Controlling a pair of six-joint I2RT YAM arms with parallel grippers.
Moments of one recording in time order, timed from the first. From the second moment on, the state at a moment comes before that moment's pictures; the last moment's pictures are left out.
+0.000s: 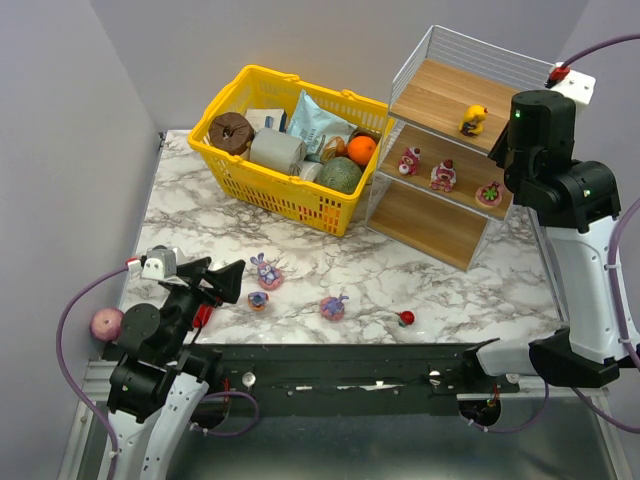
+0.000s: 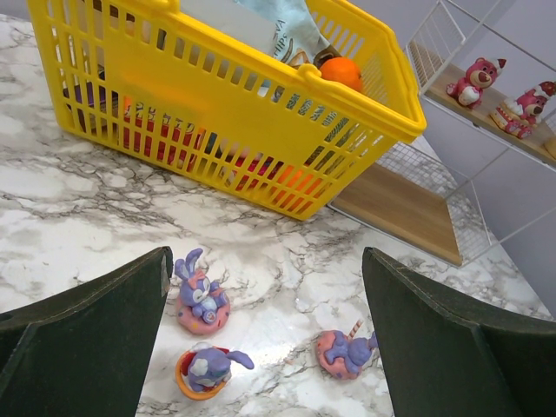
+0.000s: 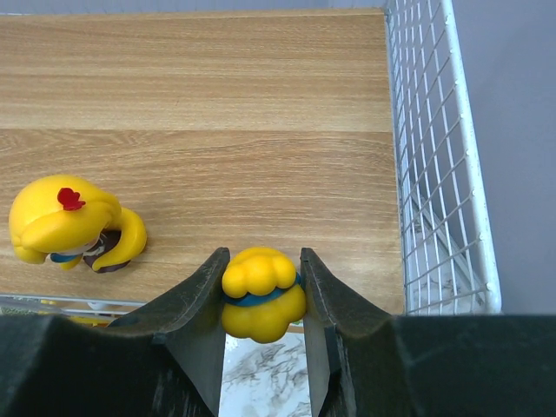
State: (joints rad) left arm -0.32 0.07 0.61 -0.52 0.01 -0.43; right arm 0.38 1.35 2.02 -1.12 0.76 0.39
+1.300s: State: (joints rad) left arm -0.32 0.06 0.61 -0.52 0.01 -0.43; right arm 0.27 1.35 1.95 -1.00 0.68 0.35
